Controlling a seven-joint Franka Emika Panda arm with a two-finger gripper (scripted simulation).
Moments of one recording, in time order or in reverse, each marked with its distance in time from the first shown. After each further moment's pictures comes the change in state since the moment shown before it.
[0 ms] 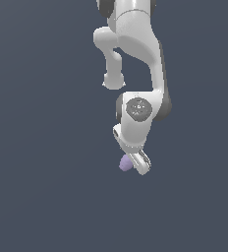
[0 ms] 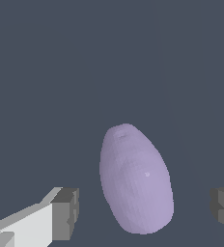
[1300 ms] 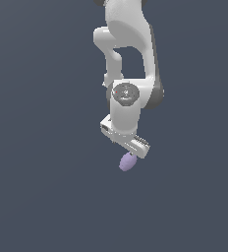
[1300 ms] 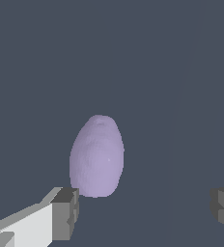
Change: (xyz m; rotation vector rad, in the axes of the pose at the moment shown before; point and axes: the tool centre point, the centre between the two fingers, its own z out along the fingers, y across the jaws) arm 0.007 0.038 -0.029 0.006 -0.034 -0.391
